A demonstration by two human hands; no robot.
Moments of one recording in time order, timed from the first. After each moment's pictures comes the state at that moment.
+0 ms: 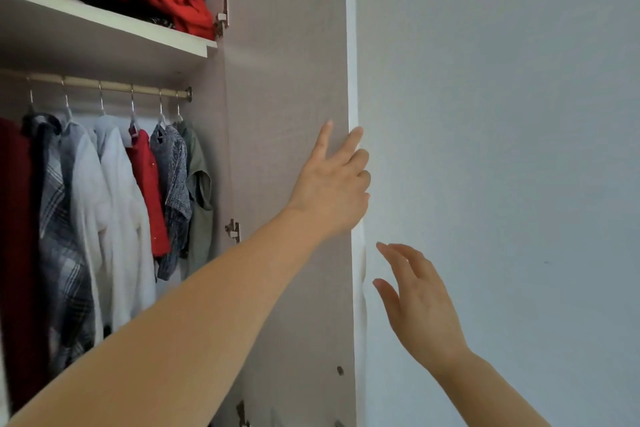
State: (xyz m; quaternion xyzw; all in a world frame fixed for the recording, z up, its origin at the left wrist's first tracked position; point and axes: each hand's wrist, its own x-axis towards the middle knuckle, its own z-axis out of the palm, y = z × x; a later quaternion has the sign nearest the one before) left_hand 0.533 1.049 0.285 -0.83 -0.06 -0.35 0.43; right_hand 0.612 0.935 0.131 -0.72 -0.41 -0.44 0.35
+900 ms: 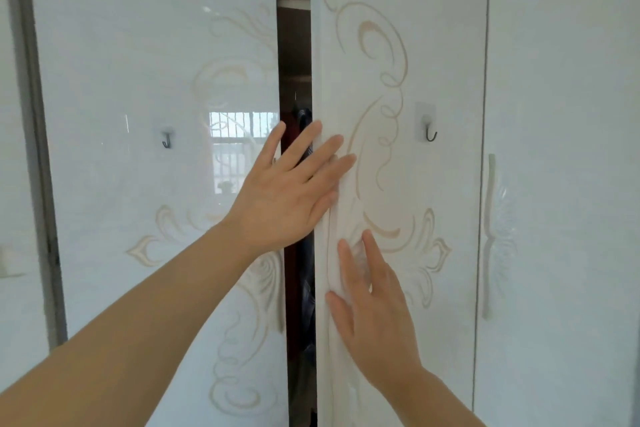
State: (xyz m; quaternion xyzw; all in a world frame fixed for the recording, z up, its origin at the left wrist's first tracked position) left_hand 0.277 1.280 0.257 -0.71 -0.16 -0.41 0.54; right_hand 0.415 1.211 0.112 -0.54 -0.64 -0.31 0.46
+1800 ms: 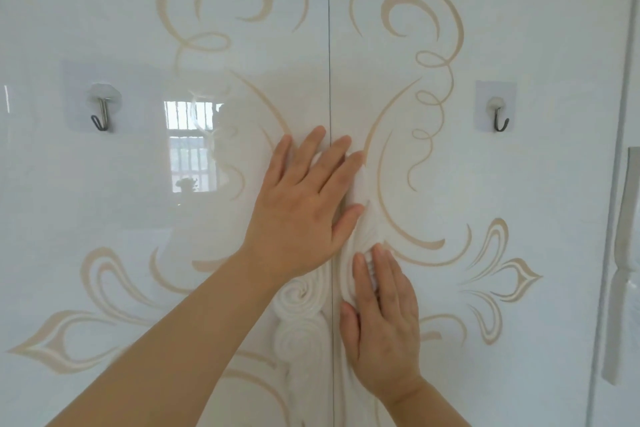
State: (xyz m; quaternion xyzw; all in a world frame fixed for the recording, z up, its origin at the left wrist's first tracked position) left_hand 0.282 1.491 0.236 -0.72 -0.14 -0.54 0.41; right_hand 0.403 1.449 0.092 -0.48 -0.53 -0.49 0.50
